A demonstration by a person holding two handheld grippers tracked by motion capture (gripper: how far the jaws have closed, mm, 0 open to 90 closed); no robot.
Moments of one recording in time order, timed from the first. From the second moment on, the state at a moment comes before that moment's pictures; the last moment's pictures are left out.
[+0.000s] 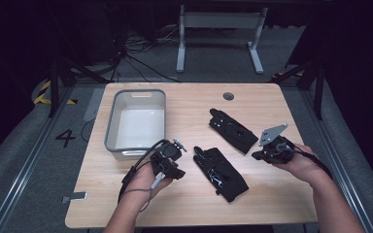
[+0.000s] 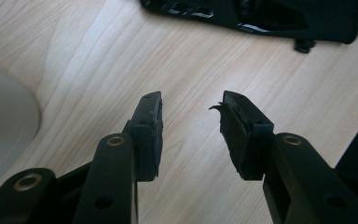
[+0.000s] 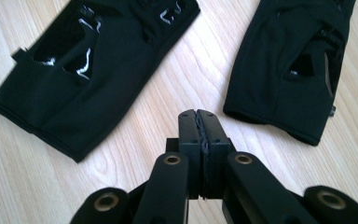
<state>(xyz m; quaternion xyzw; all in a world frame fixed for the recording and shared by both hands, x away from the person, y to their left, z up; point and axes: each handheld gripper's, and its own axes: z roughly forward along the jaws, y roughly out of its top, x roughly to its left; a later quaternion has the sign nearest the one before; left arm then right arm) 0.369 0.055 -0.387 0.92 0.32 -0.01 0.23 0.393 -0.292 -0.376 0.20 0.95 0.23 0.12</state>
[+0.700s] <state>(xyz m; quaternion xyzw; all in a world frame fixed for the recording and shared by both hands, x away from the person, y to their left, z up) 0.370 0.037 -0.382 0.92 0.31 0.01 0.24 0.388 -0.290 -0.382 0.21 0.93 0.27 0.10</state>
